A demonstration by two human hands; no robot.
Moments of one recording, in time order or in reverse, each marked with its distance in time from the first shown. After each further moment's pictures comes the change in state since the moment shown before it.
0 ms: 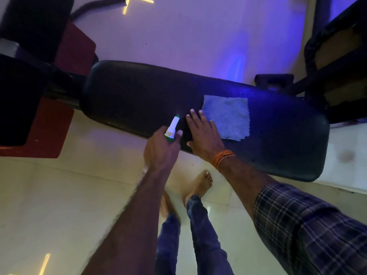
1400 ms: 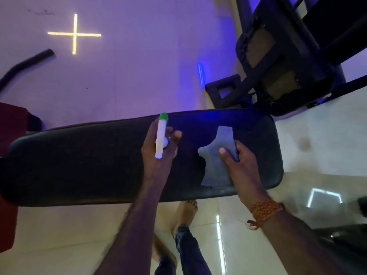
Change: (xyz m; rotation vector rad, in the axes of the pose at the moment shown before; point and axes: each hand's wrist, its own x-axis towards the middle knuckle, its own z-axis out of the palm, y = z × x) left_hand 0.026 0.158 0.108 -0.676 -0.228 0.424; right_hand -0.101 0.185 -0.054 1.203 0.615 0.566
